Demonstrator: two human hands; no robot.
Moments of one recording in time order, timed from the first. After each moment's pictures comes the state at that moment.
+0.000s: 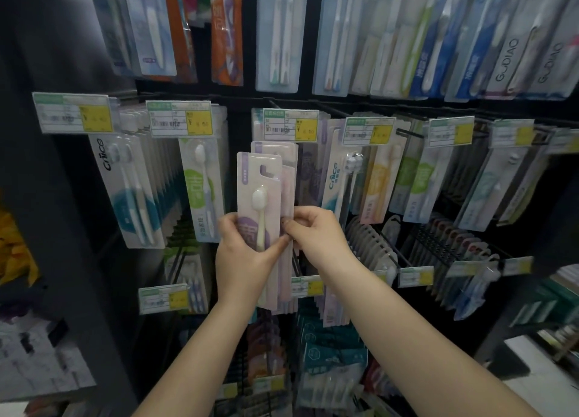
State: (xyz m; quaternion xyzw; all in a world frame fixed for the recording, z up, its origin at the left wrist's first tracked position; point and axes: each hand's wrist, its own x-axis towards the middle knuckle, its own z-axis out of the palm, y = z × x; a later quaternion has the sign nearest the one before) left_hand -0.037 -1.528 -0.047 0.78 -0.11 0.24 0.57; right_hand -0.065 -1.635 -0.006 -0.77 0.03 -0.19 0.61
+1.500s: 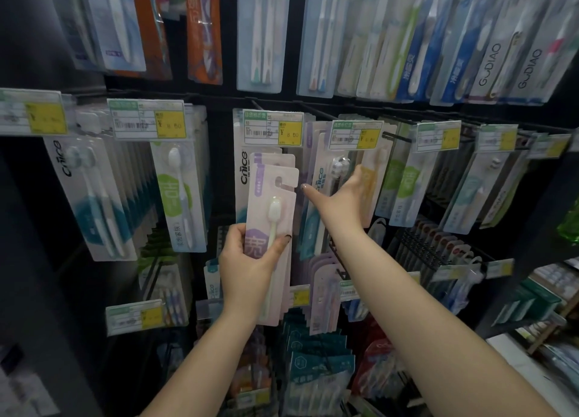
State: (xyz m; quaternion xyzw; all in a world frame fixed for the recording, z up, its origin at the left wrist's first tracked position) left_hand -0.025 -1.563 -0.059 0.64 -0.17 0.17 0.73; right_hand -0.015 -1.708 0.012 -0.78 0.22 -0.35 0.47
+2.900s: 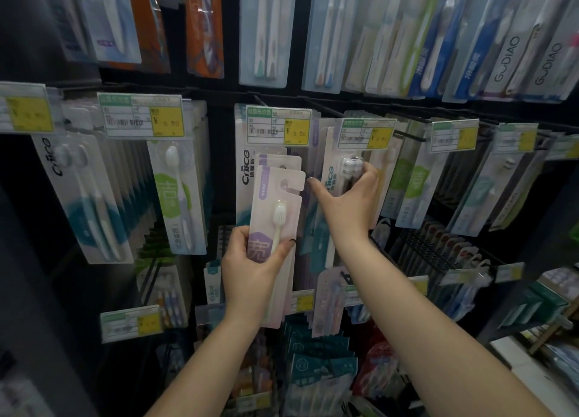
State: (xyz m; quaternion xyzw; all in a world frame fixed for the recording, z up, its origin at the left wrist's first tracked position) left_hand -0.016 -1.566 -0.063 0.64 -0.17 0.17 0.73; right_hand -0.013 -1.705 0.008 -0.75 0.18 -0.48 0.42
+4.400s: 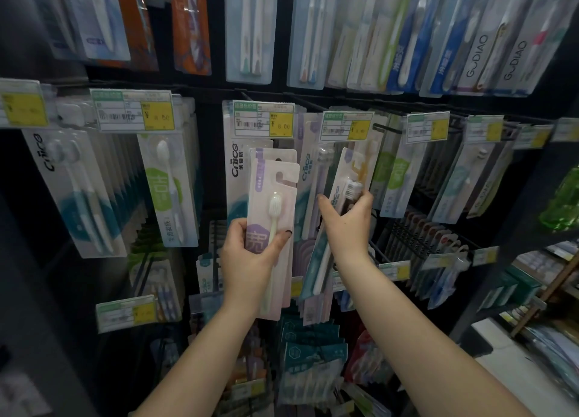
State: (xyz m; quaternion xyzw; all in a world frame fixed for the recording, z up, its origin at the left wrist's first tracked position) left_hand -0.029 -1.569 -0.060 0.63 -0.19 0.15 0.73; right_hand -0.052 -1.703 -0.021 -0.70 0.20 -0.44 0.53
